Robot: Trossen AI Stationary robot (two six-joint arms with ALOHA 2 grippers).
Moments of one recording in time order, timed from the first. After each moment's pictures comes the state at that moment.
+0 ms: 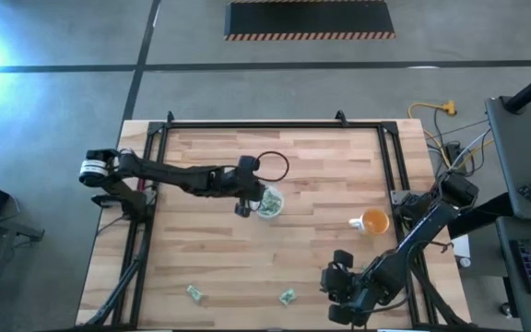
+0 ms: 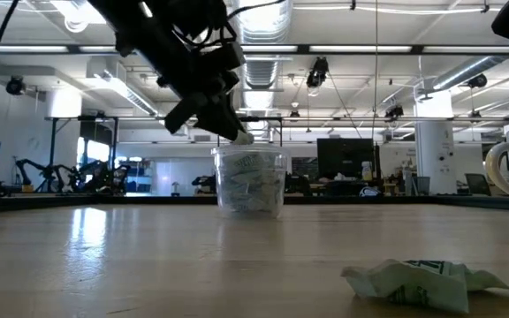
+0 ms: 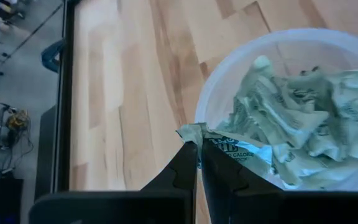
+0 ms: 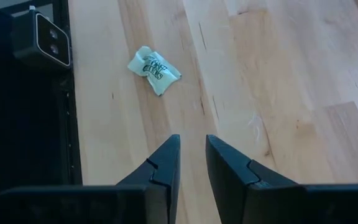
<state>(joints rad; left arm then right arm) 0.05 1.56 0.96 -0.11 -0.26 0.54 0.84 1.72 1.18 -0.59 0.43 1.02</state>
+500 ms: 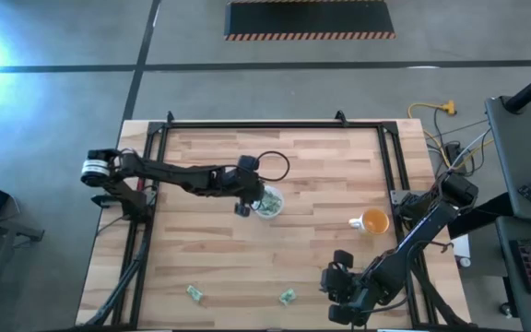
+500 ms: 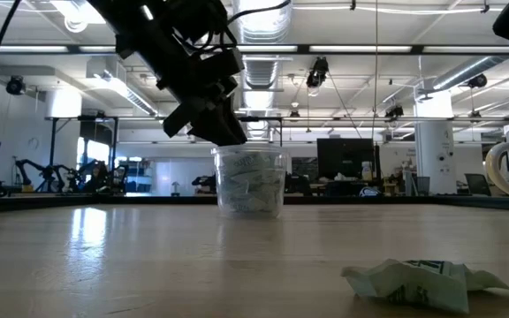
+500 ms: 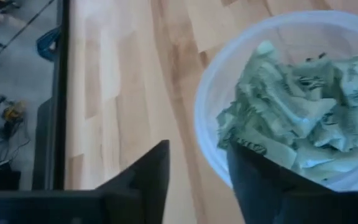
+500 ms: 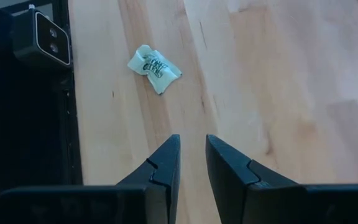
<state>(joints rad) 0.06 1.57 0.96 -0.12 -0.27 0.52 0.84 1.72 1.18 -0.59 0.43 1.03</state>
